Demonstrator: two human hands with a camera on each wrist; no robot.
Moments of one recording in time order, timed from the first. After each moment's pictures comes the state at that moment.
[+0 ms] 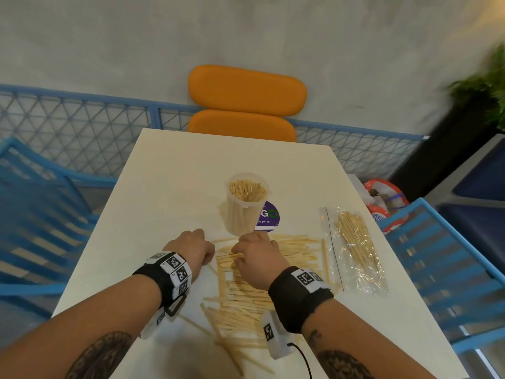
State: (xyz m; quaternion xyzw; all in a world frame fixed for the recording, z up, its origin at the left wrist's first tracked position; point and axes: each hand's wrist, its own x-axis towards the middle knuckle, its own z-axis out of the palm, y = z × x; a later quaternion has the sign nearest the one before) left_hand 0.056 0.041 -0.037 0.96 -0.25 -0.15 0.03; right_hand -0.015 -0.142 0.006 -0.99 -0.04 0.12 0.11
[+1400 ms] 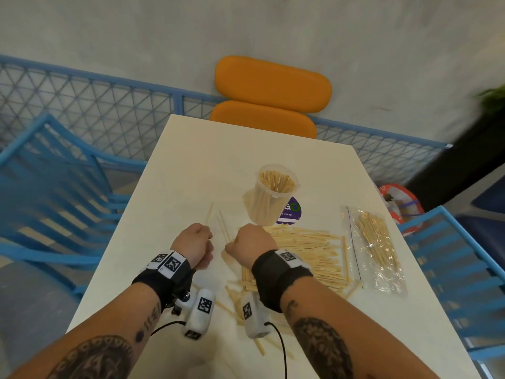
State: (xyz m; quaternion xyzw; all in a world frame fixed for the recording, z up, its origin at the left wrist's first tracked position) left_hand 0.021 0.079 -0.027 0.71 0.16 -0.23 0.65; right_hand 0.009 -0.068 0.002 -0.96 0.06 0.19 0.20
